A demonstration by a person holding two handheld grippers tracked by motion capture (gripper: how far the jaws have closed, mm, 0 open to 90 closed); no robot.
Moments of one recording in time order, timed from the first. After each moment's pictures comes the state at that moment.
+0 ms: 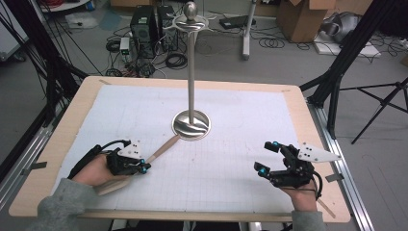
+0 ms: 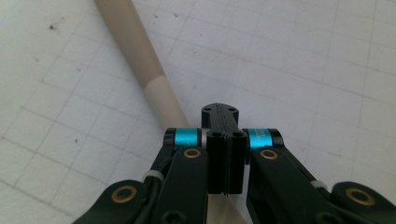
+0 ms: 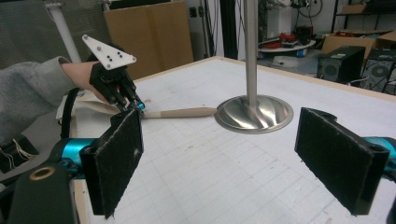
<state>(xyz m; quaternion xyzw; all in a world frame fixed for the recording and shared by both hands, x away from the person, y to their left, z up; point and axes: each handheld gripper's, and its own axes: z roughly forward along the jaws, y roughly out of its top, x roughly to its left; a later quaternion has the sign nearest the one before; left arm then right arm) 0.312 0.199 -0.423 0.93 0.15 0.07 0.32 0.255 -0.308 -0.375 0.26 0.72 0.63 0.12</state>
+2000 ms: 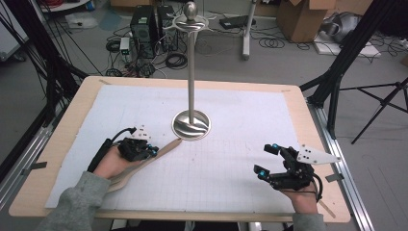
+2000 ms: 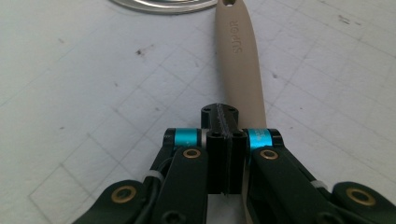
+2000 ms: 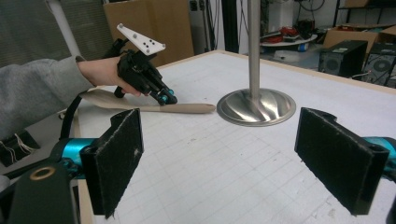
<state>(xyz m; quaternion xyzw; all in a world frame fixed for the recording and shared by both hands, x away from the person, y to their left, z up) 0.348 0.174 -0.434 0.88 0.28 0.12 0.36 0.251 -0.307 -0.377 0.26 0.73 0.62 0.12</state>
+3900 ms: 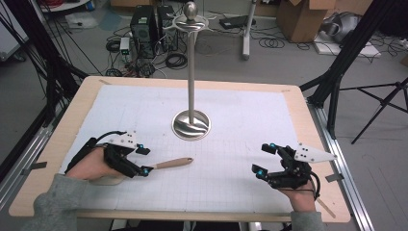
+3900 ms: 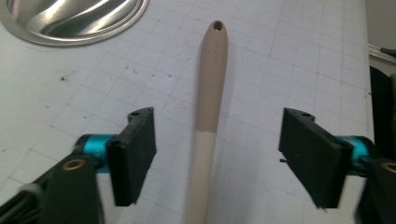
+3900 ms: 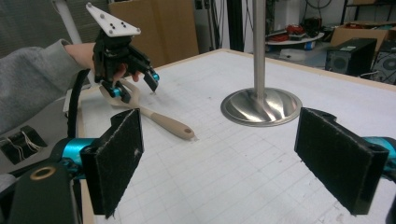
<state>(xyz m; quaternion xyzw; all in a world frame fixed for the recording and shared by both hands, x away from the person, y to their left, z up) 0.317 0.203 -0.397 0.90 0.16 0.03 0.41 0.256 -0.304 -0.379 0.26 0.73 0.62 0.11</state>
